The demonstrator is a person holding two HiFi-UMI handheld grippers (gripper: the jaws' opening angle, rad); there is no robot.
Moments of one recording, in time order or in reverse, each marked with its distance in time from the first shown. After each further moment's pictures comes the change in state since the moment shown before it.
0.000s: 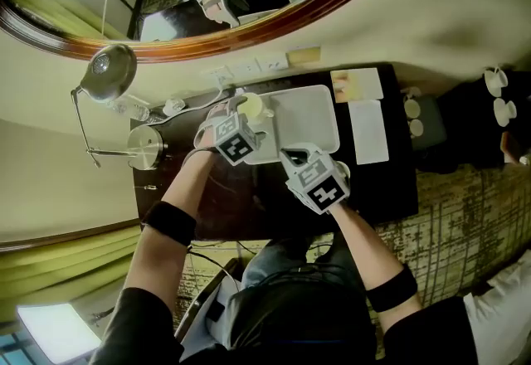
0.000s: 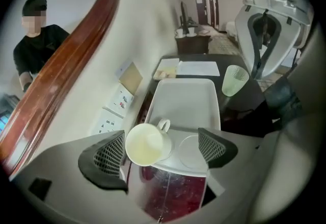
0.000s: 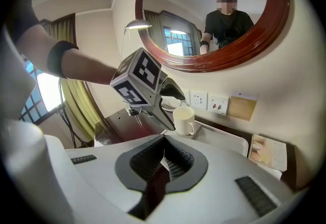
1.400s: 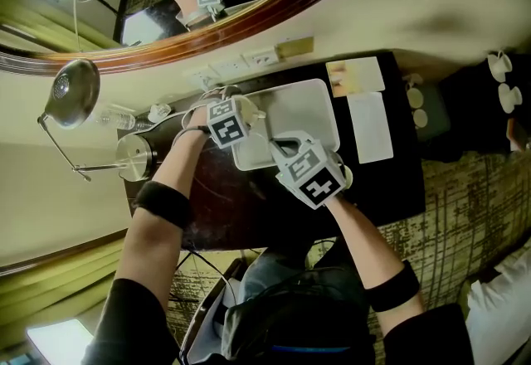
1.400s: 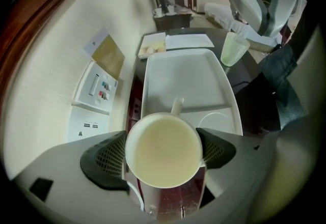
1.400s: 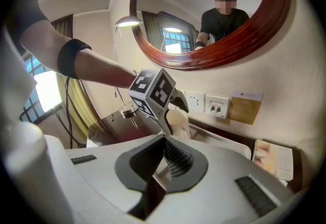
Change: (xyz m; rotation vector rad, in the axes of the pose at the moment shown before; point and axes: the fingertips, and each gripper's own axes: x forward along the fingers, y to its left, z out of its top) left arm 0.074 0.024 -0.033 0.220 0.159 -0.162; right arm 0.033 -0.032 0.012 0.004 -0.021 -0.002
